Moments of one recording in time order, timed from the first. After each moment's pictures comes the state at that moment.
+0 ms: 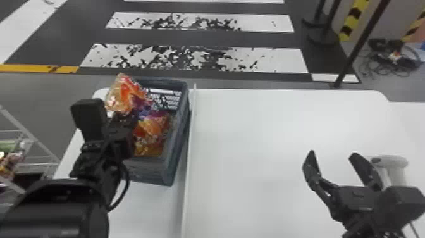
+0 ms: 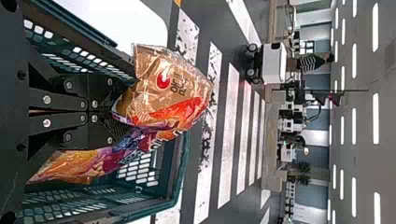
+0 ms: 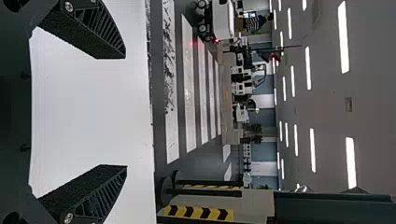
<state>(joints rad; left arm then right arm) 0.31 0.00 0.05 -2.13 0.06 0.62 0.09 0.65 0.00 -0.05 -1.99 -0.07 -0.09 0.05</state>
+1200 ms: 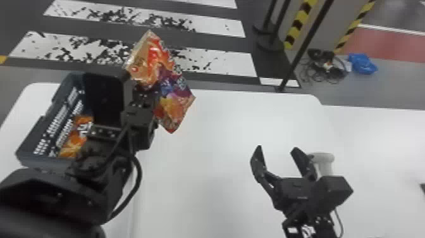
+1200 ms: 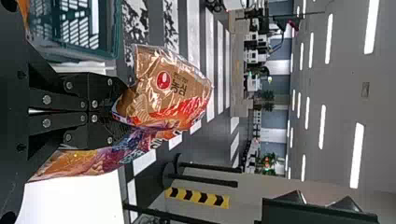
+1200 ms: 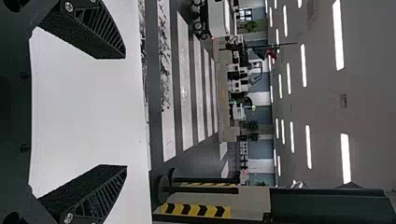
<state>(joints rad) 0.28 0.00 -0.37 -2.31 -0.05 0.70 0.14 0.64 0.00 -0.06 -2.00 -0.09 -0.08 0.05</state>
